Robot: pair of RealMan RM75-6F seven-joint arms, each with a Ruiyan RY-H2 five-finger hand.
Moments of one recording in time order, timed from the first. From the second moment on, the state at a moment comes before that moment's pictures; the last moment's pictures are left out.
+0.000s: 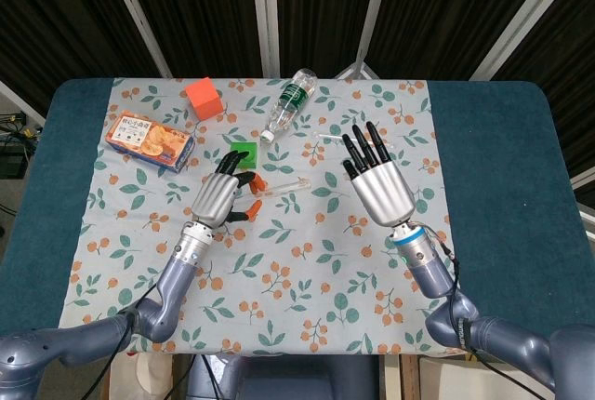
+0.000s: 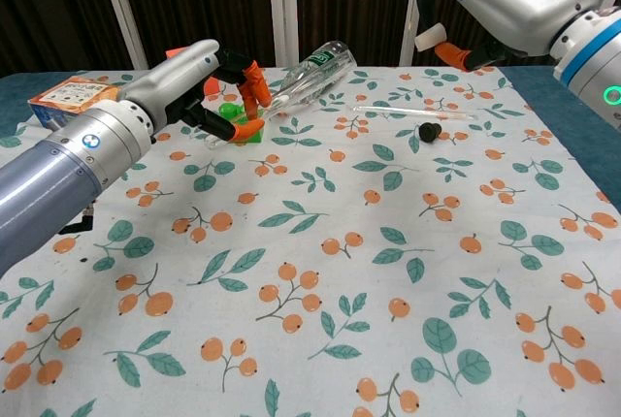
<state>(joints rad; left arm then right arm) -0.77 -1.86 -0.28 -1.13 1.34 1.14 -0.08 0.71 -1.66 0.27 -1.17 -1.59 1.35 -0.54</state>
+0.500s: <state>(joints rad) -0.77 -1.93 -0.33 -1.14 1.24 1.15 0.00 0.74 -1.71 0.28 -1.13 -1.57 1.38 -0.56</state>
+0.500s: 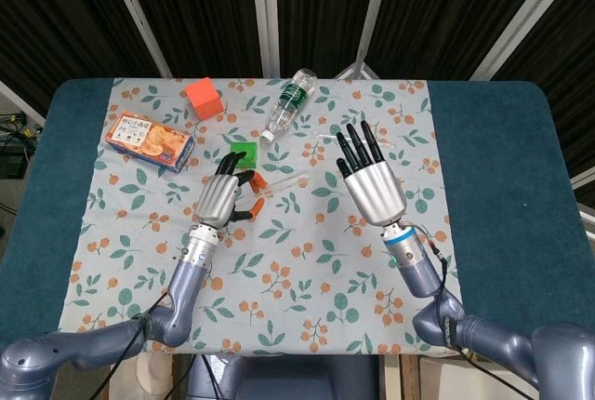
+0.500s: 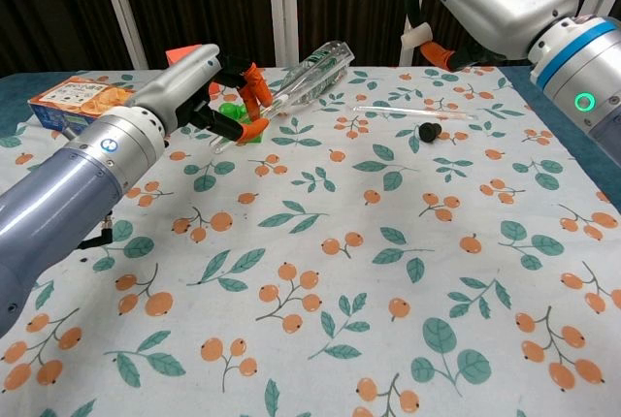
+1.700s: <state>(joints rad) -0.79 -1.97 -0.36 -1.19 1.19 1.14 0.07 0.76 -1.76 0.25 -1.12 -1.56 1.38 -0.57</state>
